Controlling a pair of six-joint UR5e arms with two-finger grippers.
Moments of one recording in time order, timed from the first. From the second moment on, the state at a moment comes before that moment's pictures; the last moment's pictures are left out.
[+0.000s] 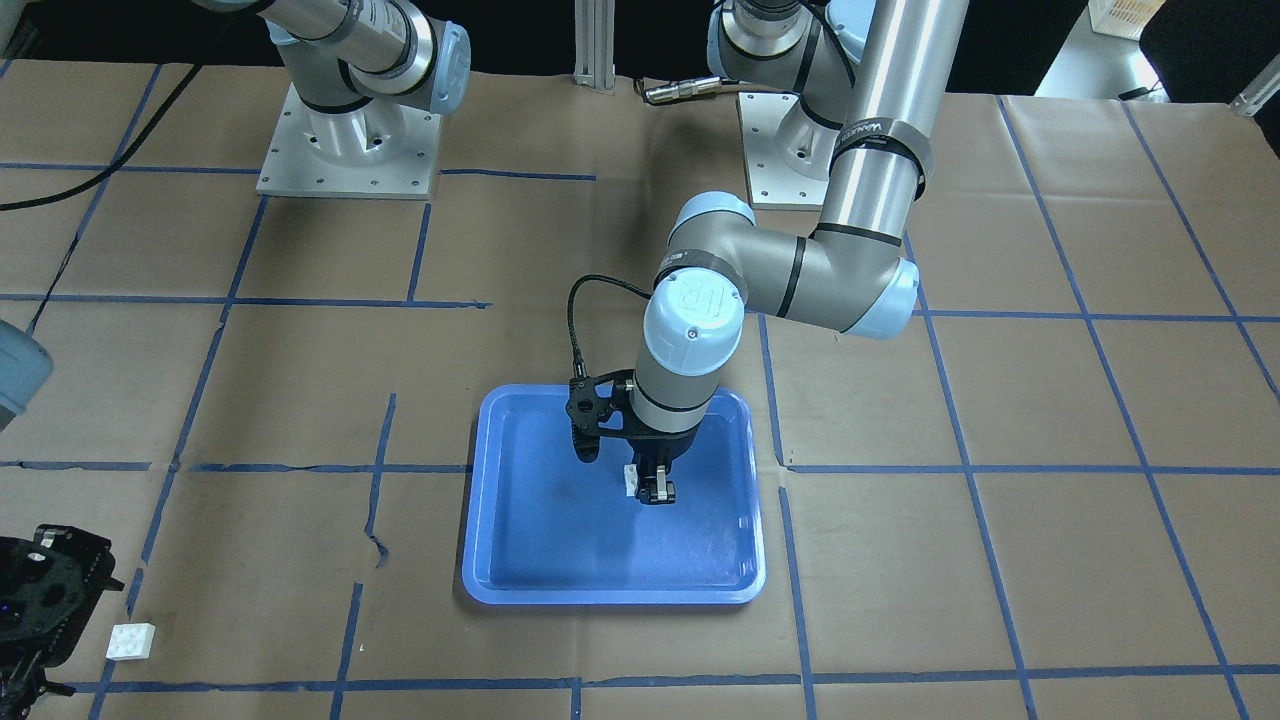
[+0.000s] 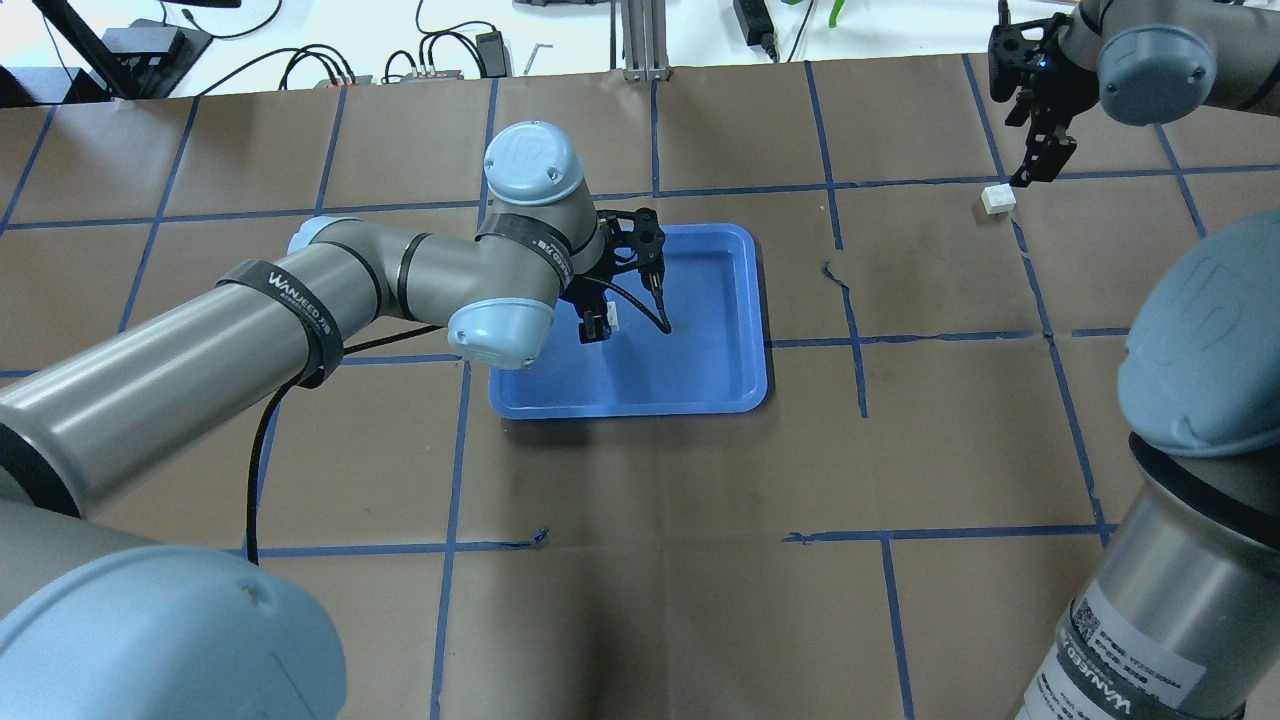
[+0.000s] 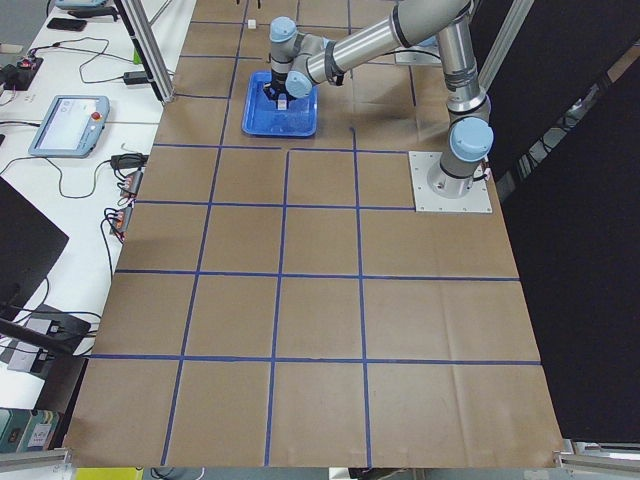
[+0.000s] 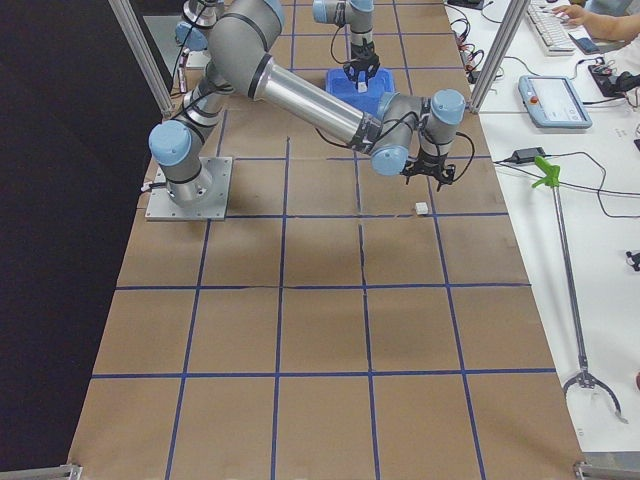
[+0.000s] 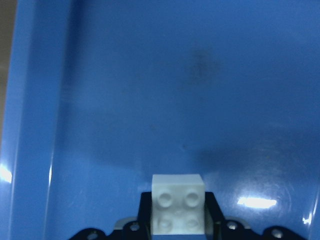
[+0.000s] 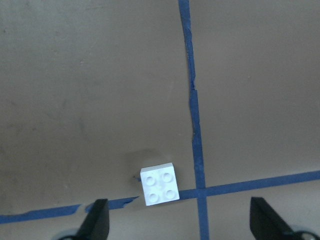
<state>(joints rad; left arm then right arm) -1.84 -2.09 -1.73 -0.81 1.52 1.22 1.28 -0.87 1.23 -2.00 -1.51 -1.82</state>
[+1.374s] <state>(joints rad) -1.82 -1.86 -1.60 -1.29 1.51 1.24 1.20 -0.77 1.27 -1.99 -1.33 -2.01</state>
